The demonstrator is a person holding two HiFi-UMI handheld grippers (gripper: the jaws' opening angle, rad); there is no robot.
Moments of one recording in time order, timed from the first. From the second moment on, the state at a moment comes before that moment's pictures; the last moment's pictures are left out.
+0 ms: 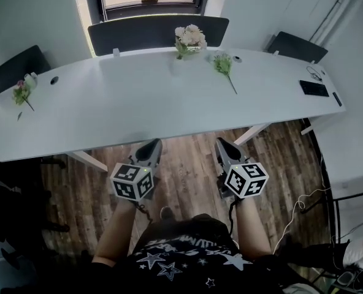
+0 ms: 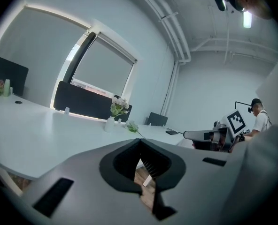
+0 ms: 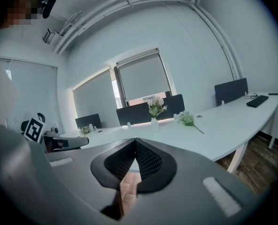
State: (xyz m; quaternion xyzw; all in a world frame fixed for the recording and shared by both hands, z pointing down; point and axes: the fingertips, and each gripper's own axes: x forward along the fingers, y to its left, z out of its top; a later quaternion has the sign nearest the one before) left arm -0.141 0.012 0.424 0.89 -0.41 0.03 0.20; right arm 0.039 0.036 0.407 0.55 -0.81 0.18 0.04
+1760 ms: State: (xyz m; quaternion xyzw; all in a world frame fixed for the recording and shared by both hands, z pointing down) left arm -0.060 -0.205 0.428 0.85 -0.49 0.04 0.18; right arm 0.124 -0.224 0.403 0.48 -0.86 0.18 0.02
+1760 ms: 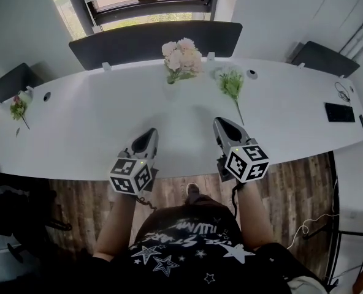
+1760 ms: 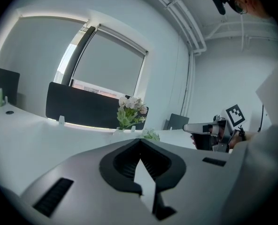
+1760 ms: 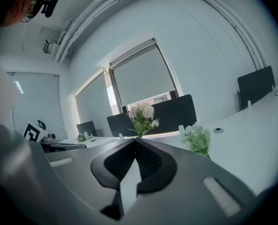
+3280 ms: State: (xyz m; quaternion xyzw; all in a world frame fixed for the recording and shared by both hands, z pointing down) left arm -0.030 -0.320 0.427 0.81 -0.57 0.05 0.11; right arm 0.125 -0.360 0.441 0.40 -0.89 0.23 0.02
